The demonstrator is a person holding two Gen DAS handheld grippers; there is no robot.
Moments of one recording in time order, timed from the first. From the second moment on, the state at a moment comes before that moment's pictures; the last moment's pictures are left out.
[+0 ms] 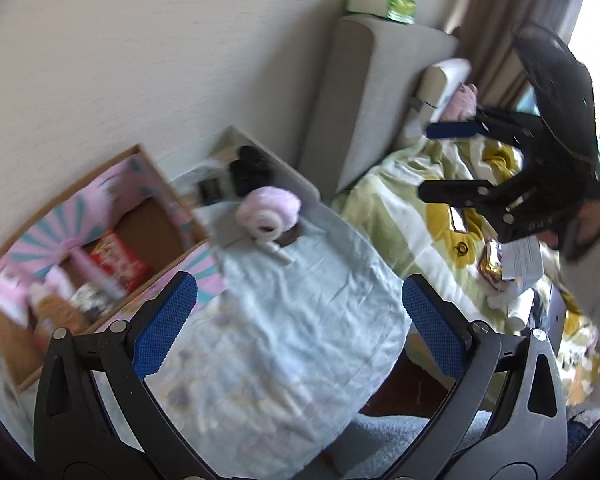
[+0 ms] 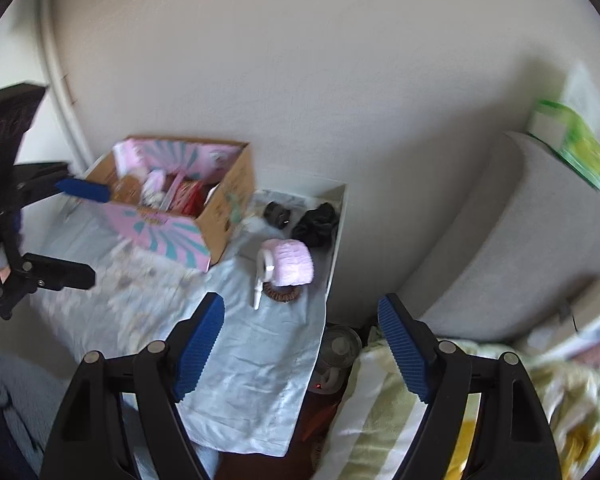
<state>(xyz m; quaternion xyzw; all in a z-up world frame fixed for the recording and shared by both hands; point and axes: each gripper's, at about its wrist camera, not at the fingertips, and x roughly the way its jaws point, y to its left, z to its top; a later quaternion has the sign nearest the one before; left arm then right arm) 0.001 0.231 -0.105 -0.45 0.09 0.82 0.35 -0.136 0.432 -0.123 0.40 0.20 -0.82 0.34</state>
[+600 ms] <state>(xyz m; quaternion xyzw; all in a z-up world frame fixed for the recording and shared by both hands) -0.042 0.314 -0.223 -0.46 0.18 0.79 0.35 -0.266 0.384 -0.190 0.42 0.28 -0.74 0.45</state>
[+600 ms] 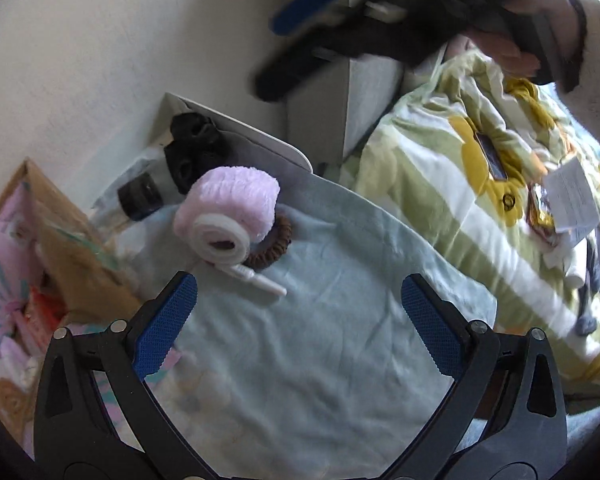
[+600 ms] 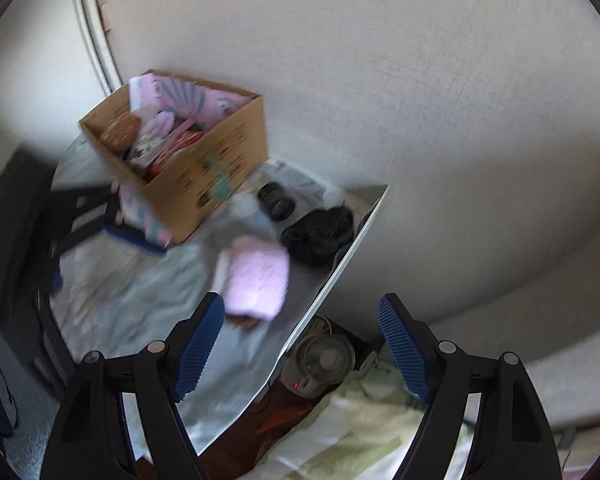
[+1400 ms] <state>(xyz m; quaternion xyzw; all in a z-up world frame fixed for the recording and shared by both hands) -0.104 0.294 -0.254 -0.52 -0.02 0.81 0.28 -0.324 0.297 -0.252 0.44 0.37 -0.65 0.50</state>
